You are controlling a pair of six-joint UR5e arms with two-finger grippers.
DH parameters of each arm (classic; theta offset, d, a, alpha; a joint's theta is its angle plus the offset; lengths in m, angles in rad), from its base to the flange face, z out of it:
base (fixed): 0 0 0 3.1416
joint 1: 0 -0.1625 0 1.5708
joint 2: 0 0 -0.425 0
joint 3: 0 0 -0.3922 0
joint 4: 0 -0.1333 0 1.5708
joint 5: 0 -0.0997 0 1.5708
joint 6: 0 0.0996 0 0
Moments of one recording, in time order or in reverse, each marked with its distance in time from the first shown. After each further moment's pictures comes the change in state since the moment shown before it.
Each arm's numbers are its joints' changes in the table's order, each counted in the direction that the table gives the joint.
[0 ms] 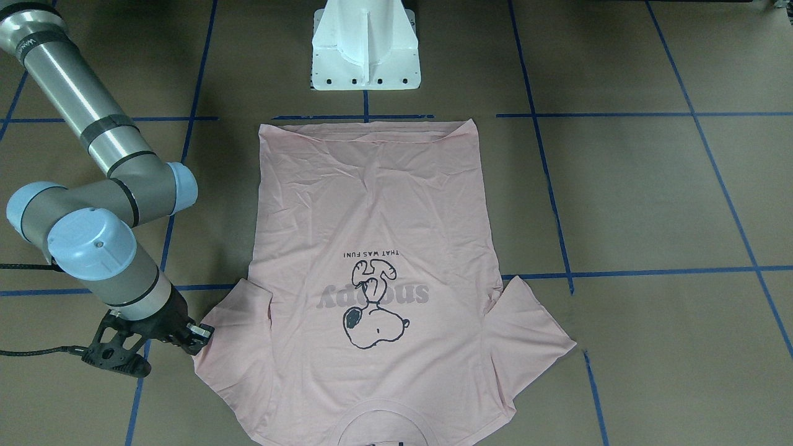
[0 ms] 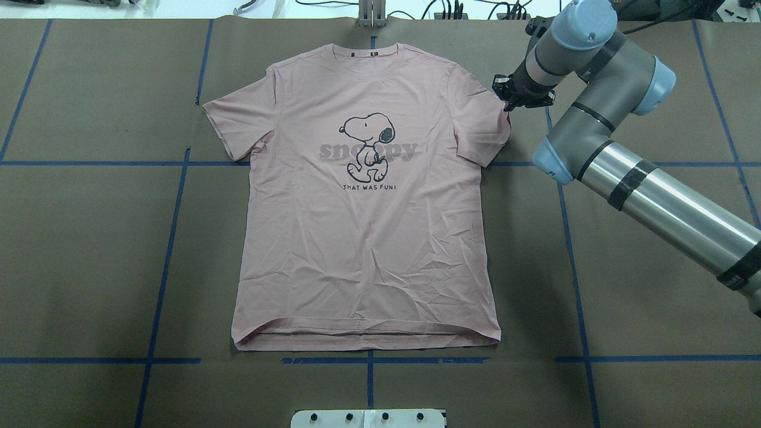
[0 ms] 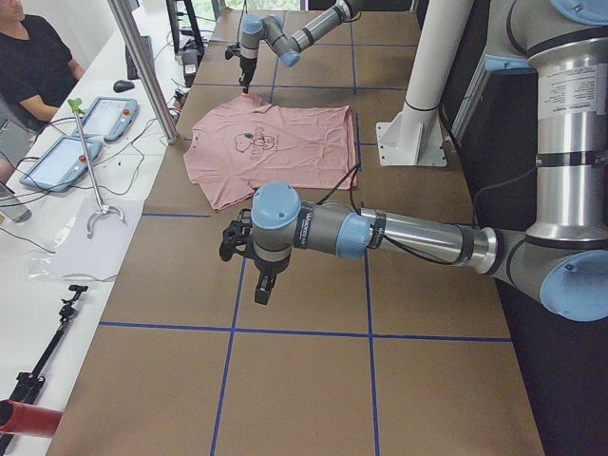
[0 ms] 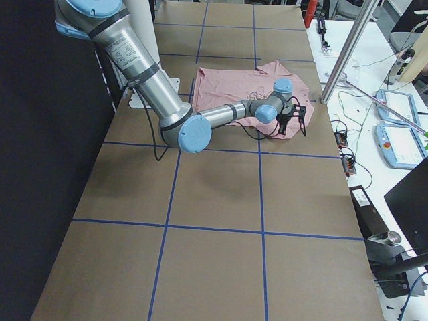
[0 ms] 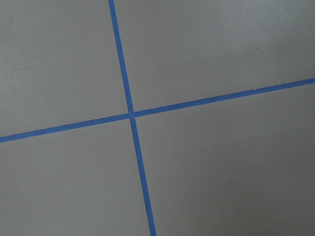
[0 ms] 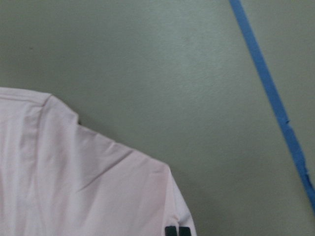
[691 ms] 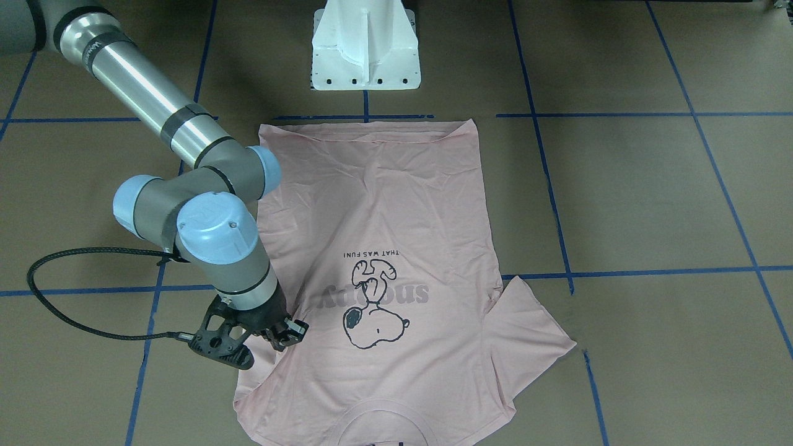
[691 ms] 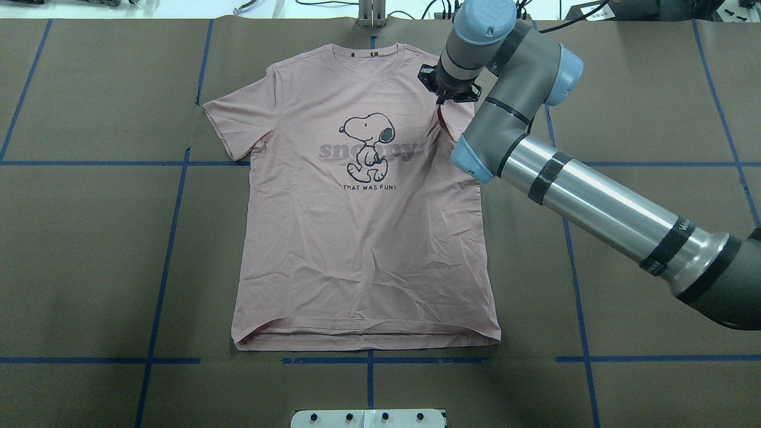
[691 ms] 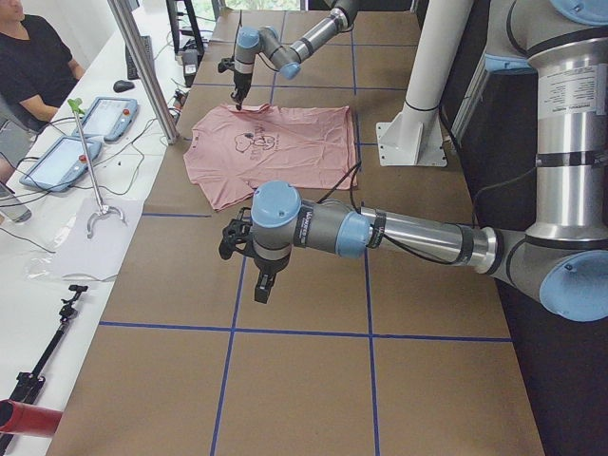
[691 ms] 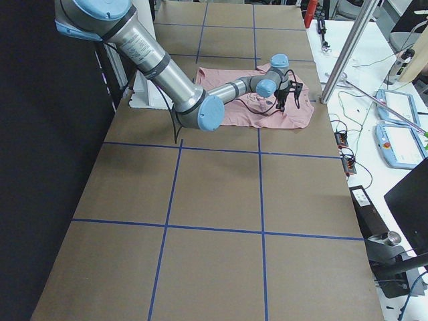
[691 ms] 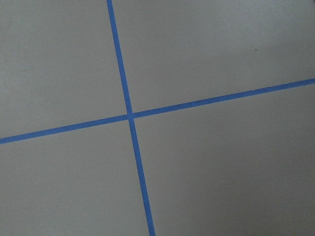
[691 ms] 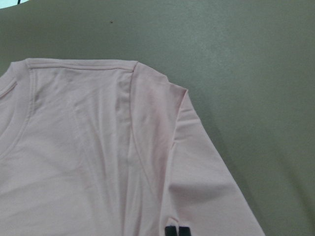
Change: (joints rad) left arm 0.000 0.001 0.005 0.000 0.001 0.000; right arm 0.089 -0.231 0.153 0.050 0.103 0.164
